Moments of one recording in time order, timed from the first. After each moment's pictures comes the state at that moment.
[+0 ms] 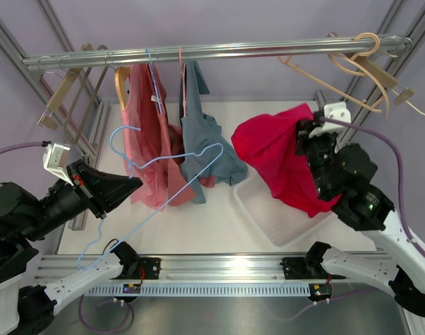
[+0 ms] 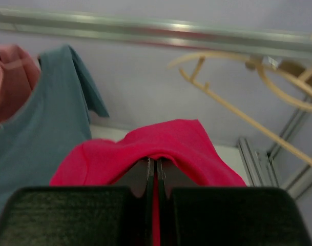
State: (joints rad) left arm -0.73 0.65 1.59 -0.92 0.20 -0.52; right arm 0.87 0.91 1.36 -0.23 0.69 -0.19
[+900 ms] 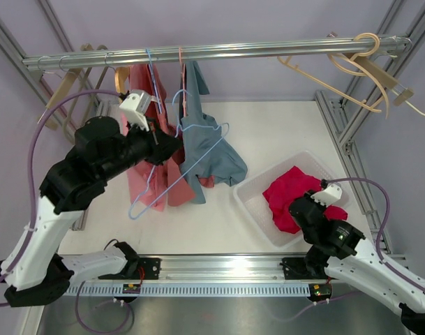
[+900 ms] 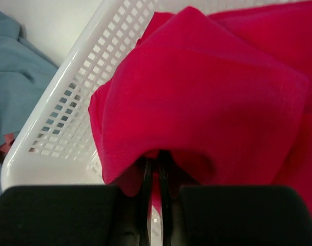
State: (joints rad) left arm -0.73 1.03 1.64 -0.85 0.02 -0.43; right arm 0.86 0.50 0.51 -0.79 0.85 1.05
